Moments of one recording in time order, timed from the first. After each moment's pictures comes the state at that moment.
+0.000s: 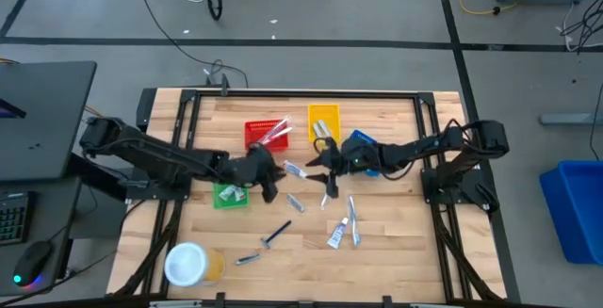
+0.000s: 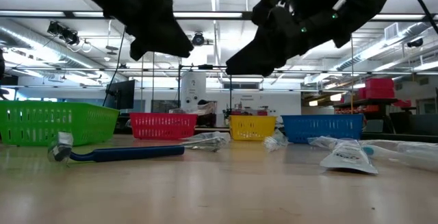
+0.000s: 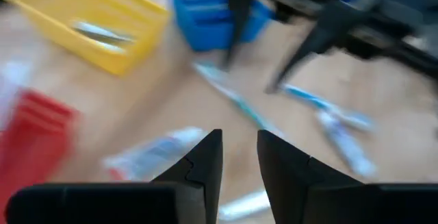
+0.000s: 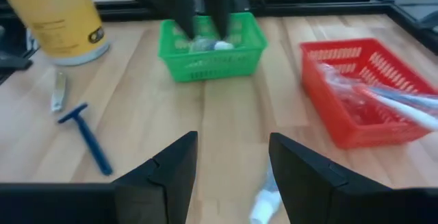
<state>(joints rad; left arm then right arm) -0.19 1.32 0.73 0.03 -0.39 -0.57 -0.03 1.60 0.74 0.44 -0.07 0.01</state>
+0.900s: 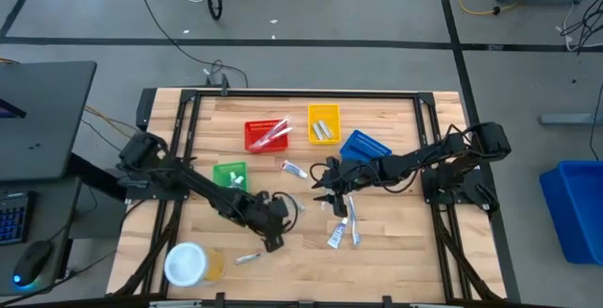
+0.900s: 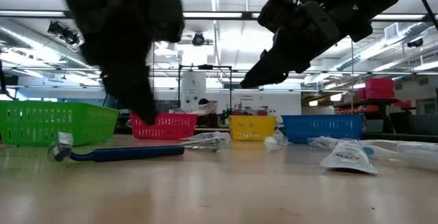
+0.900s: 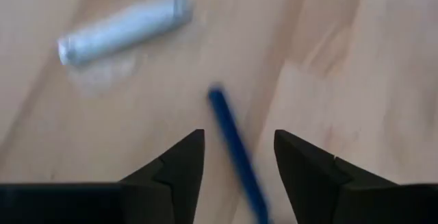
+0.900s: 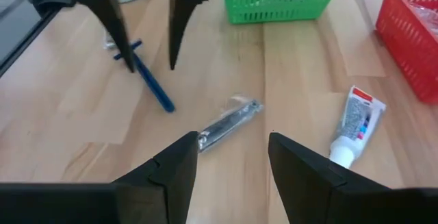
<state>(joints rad) -0.45 1.75 1.01 -0.29 -0.22 -0.79 0.11 1.60 0.74 0.28 -0.05 0.04</state>
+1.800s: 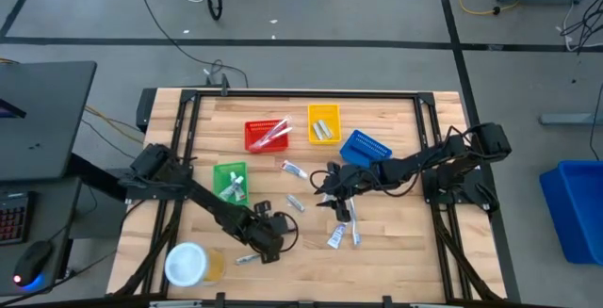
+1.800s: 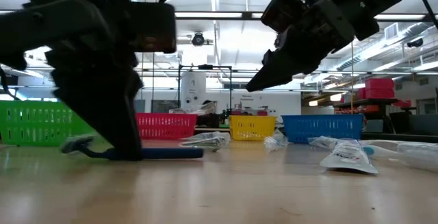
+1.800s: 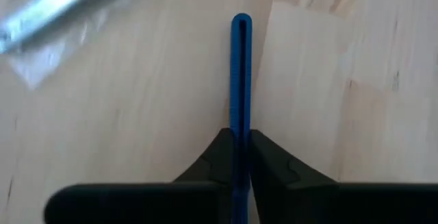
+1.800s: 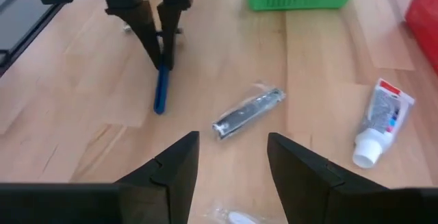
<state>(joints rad) -0.52 1.89 1.09 -0.34 -0.31 -0.69 0.15 1.60 0.74 0.24 -0.06 0.03</state>
